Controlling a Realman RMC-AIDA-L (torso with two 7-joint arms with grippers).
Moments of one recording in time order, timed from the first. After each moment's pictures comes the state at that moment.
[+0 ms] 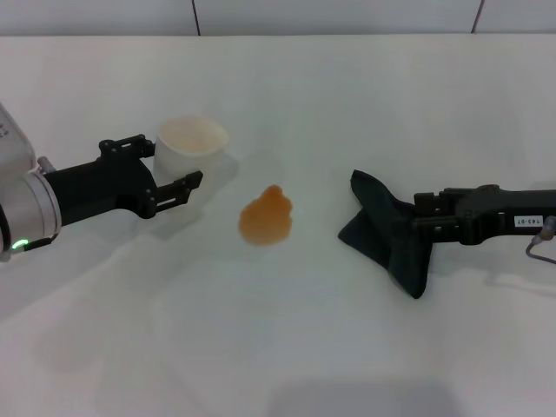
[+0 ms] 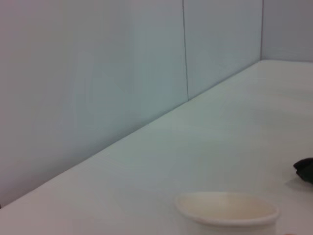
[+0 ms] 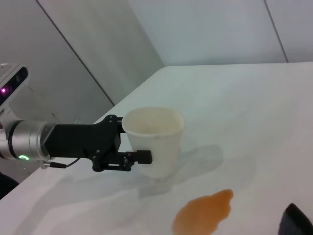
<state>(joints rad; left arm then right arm) -0.45 -2.08 0.97 0.62 1.74 1.13 -1.09 0.30 2.01 -1.23 -1.00 -1.72 -1.36 1.95</state>
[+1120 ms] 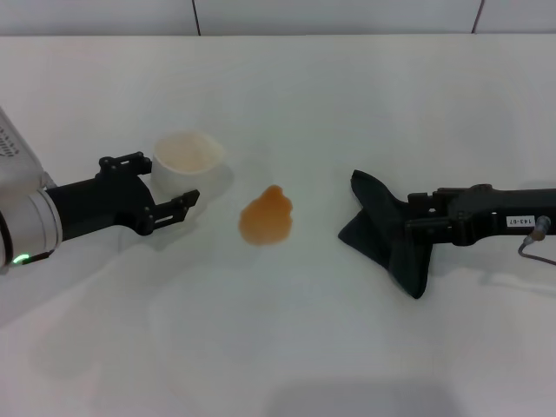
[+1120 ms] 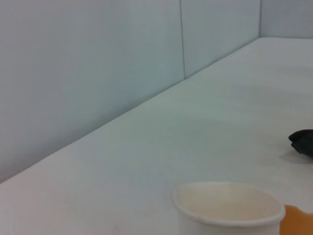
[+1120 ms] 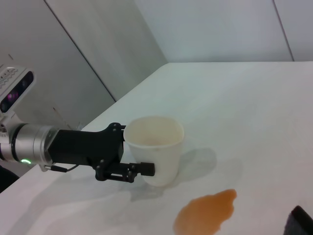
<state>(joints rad) -0.44 -2.08 0.99 0.61 1.77 1.10 -1.07 0.31 2.01 -1.26 -1.00 -1.72 -1.34 1.95</state>
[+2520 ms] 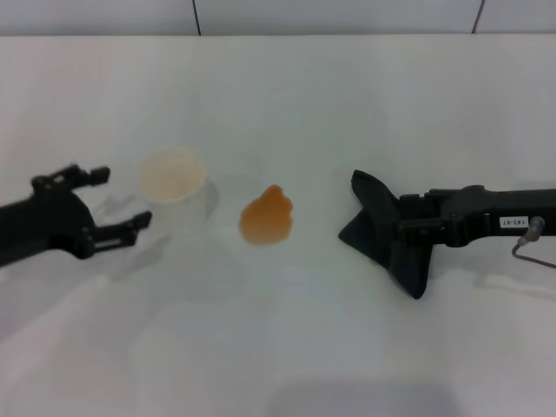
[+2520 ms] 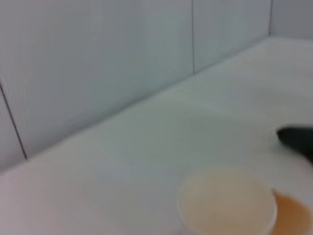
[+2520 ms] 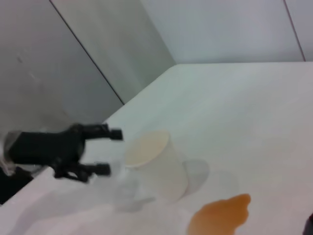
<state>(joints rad) -0.13 -2.08 1.10 1.06 1.77 1.21 -1.35 0.31 2.01 -1.28 -1.01 -1.70 -1.34 1.96</state>
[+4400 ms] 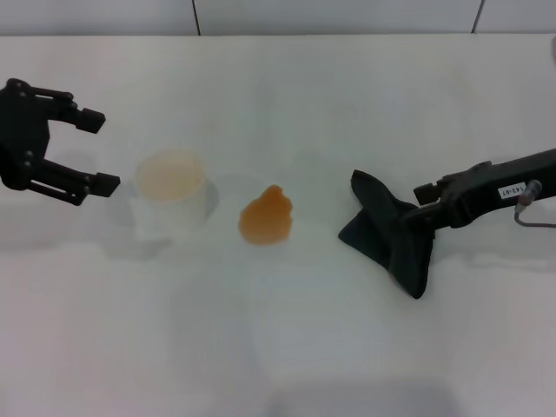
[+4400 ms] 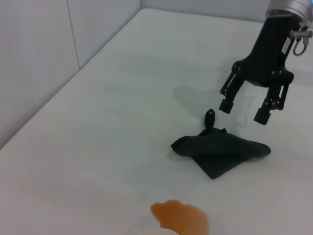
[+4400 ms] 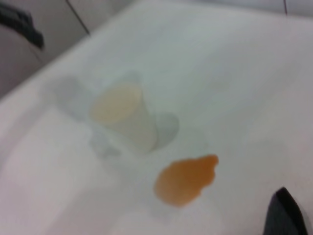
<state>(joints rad) -0.59 -1.88 0.86 1.20 2.14 1.87 -1.73 0.41 2.01 -1.30 -1.32 -2.07 -1.45 2.36</state>
